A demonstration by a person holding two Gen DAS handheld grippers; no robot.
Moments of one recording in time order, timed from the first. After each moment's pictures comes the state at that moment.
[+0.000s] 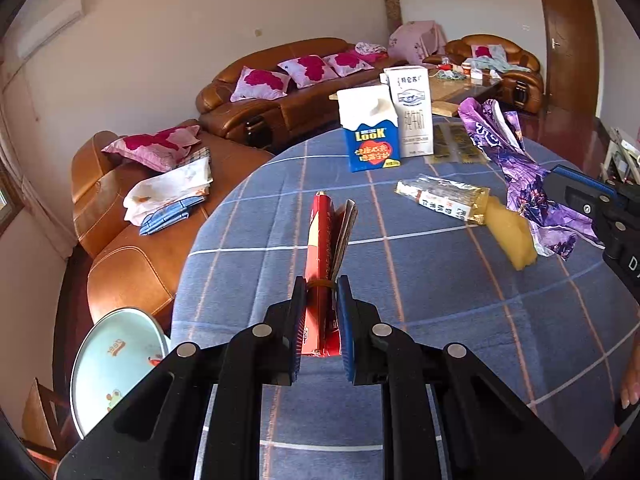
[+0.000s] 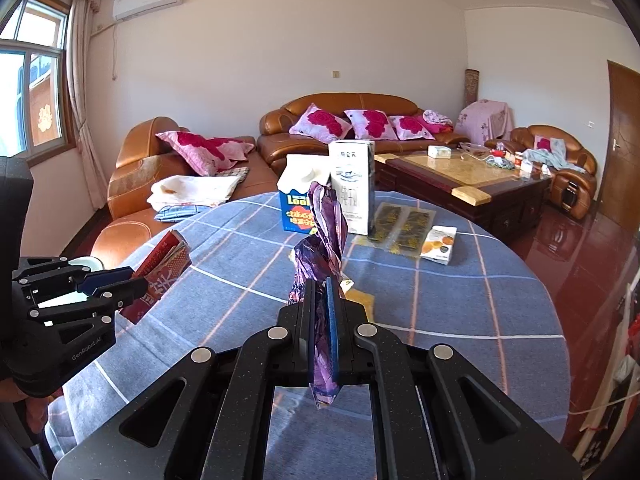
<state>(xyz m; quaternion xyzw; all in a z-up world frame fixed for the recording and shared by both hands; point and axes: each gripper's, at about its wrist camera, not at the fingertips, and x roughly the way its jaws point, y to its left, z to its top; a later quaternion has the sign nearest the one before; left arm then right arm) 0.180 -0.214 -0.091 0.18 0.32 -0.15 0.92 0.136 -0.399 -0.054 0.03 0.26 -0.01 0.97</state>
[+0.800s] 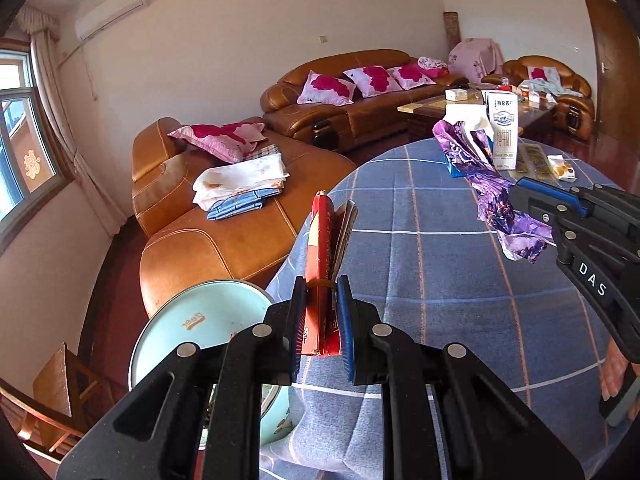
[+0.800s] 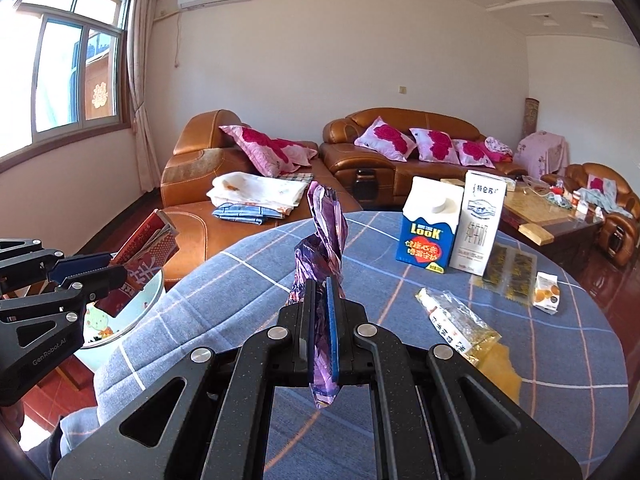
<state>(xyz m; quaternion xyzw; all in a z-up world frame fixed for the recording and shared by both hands) 0.172 -0.120 -0.074 0.15 0.30 -0.05 0.94 0.184 -0.298 -0.058 -0.02 0.24 0.09 0.97</state>
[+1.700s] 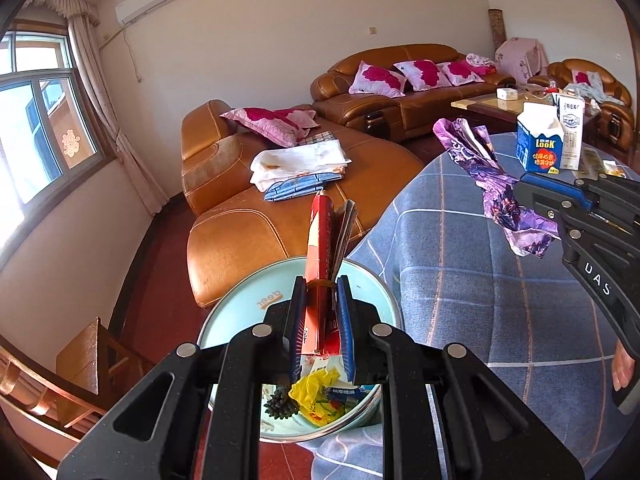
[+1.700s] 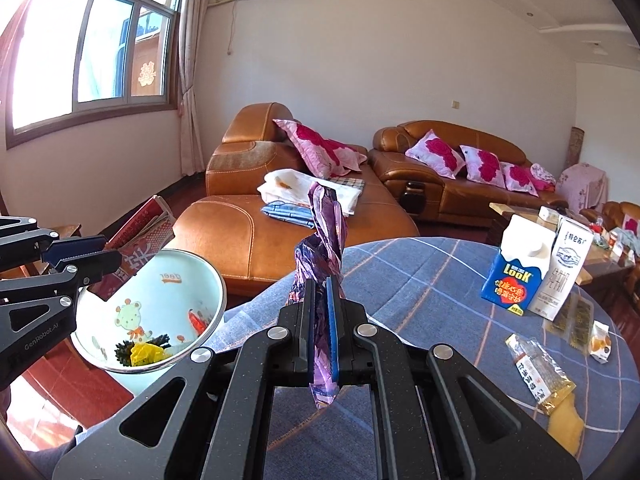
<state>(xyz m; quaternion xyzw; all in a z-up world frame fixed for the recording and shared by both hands) 0.176 -0.040 -0.074 0.15 0.31 0.03 0.94 0.208 -0.212 -0.055 -0.07 0.23 0.17 0.96</state>
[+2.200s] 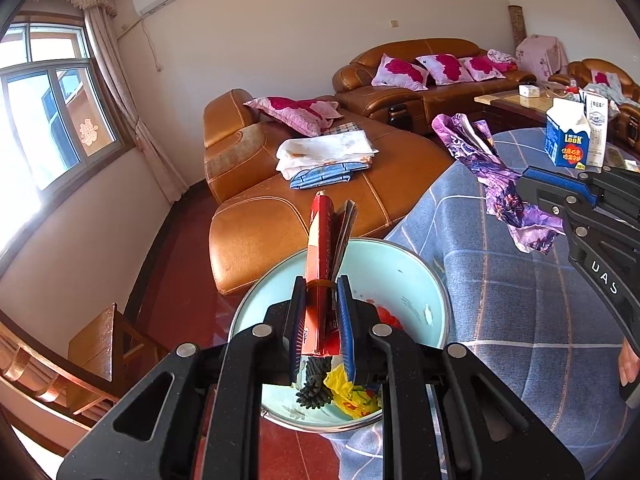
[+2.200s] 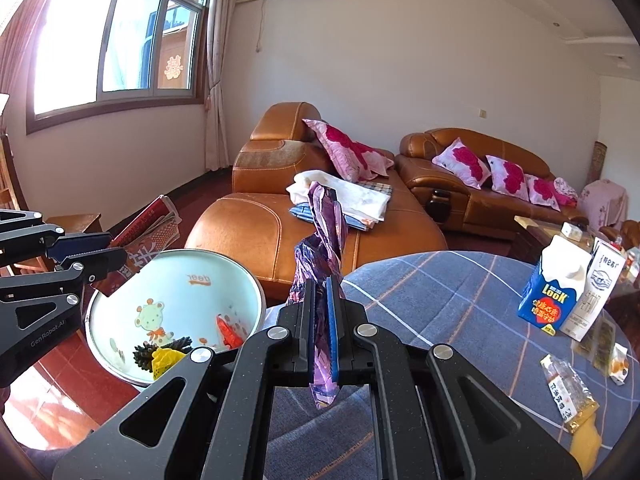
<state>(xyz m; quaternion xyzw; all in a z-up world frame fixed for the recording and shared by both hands) 0.172 -0.007 -0.076 0.14 0.31 0.07 0.94 0.214 -0.181 -0.057 -0.08 0.22 0.21 0.95</state>
